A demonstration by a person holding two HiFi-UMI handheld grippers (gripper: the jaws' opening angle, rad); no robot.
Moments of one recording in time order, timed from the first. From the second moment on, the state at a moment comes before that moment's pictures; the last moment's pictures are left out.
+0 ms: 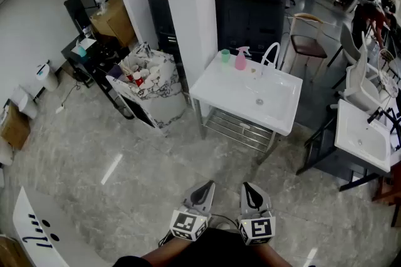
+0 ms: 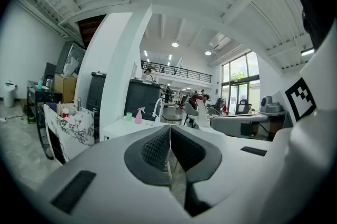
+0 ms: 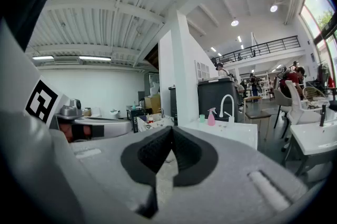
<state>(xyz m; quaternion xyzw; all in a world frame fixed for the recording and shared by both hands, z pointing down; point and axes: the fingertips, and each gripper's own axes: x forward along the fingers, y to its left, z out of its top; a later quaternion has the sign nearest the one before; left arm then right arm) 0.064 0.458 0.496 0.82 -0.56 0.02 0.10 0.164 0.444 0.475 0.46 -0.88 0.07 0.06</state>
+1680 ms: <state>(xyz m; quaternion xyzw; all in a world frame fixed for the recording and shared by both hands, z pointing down) -0.159 0.099 0.527 0.88 -0.45 0.05 0.12 -0.030 0.104 0.511 0.57 -0.80 0.11 0.14</state>
